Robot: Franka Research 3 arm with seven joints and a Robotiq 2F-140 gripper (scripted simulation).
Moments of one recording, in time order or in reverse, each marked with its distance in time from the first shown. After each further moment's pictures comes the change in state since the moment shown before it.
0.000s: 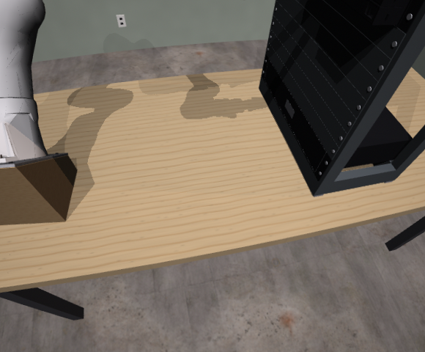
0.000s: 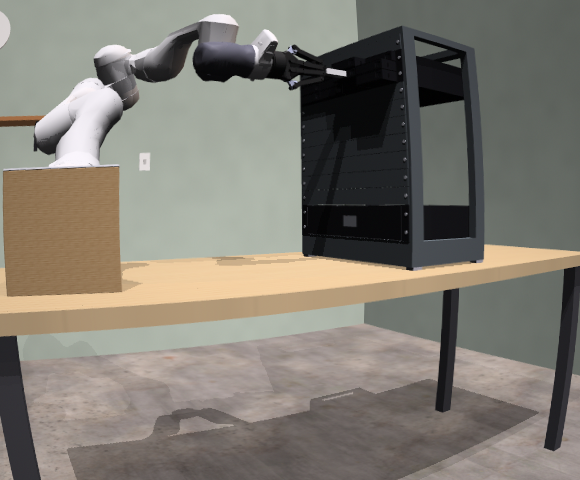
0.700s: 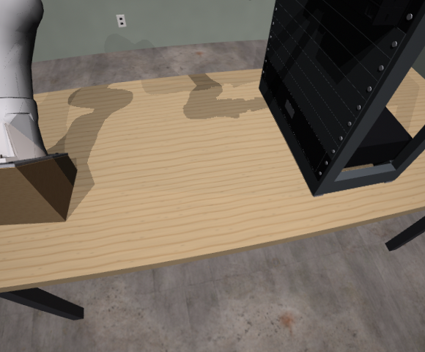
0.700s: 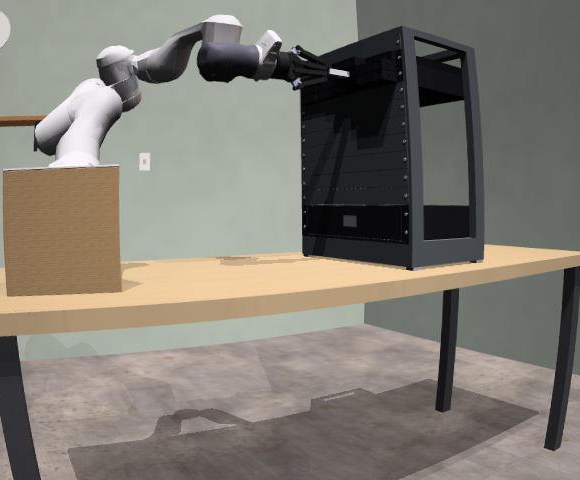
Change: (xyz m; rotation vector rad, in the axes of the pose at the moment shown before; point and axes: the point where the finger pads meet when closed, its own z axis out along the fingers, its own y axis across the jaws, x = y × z) arm 0.000 0.000 0.010 0.000 -0.004 -0.007
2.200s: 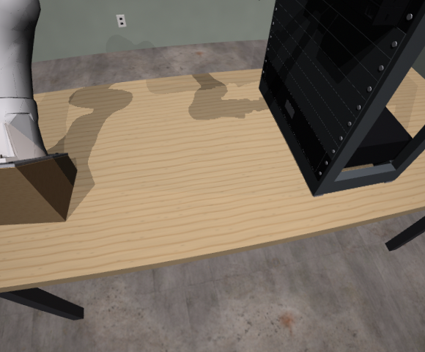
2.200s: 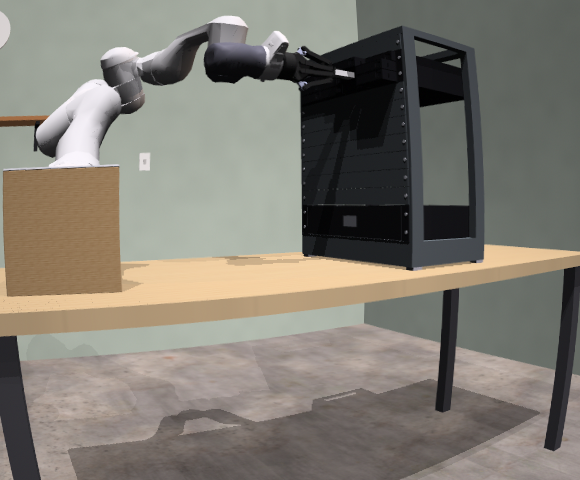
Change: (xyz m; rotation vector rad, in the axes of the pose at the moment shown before) arm 0.000 0.000 0.017 0.000 -0.007 -0.001
